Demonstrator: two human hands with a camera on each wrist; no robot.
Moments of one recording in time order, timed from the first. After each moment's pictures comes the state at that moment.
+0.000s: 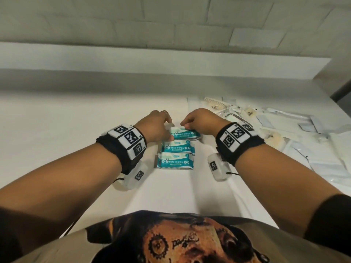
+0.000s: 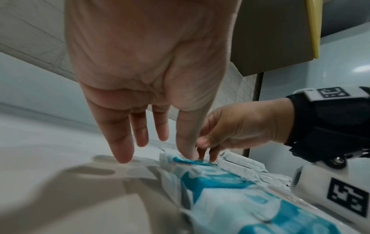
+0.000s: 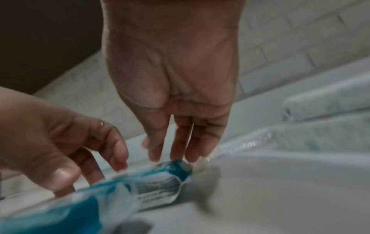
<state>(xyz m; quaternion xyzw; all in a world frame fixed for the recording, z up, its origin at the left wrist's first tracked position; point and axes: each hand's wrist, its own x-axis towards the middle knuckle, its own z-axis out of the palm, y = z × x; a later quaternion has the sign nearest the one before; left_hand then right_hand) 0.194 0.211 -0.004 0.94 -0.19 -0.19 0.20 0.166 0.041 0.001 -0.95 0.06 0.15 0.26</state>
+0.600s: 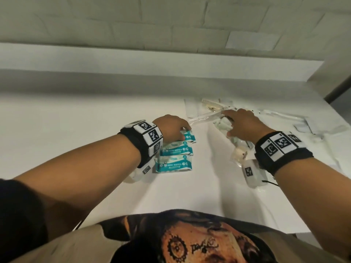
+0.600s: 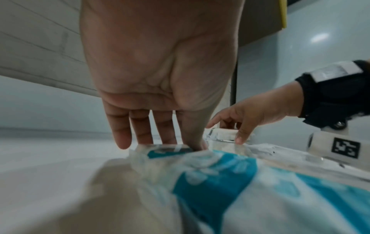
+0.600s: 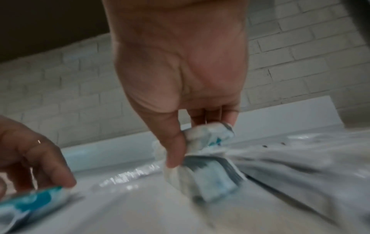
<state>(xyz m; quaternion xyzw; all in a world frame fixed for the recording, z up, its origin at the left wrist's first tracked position) 0.194 0.176 -0.002 0.91 -0.36 -0.20 0.09 0.126 -0.058 -0.003 -0.98 0.18 0.10 0.06</state>
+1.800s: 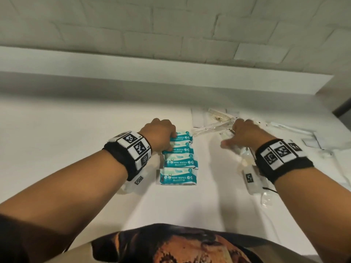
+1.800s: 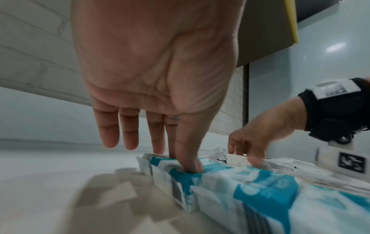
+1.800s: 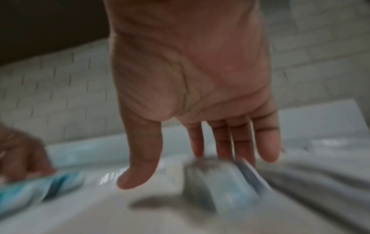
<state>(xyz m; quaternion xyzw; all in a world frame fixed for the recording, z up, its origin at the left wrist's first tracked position) 0.206 0.213 -0.006 0.94 -0.29 -0.16 0.08 0.139 -0.046 0.006 -0.95 0.25 0.15 0.09</state>
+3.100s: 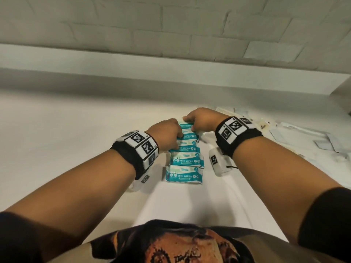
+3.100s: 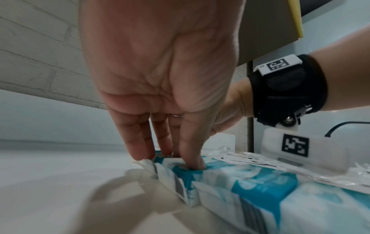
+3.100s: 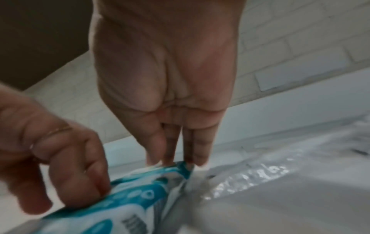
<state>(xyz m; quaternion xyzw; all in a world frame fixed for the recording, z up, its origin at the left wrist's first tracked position) 0.199 0.212 0.001 0.94 -0.30 -0.17 0.07 0.219 0.050 0.003 -0.98 -0.01 0.17 0.14</state>
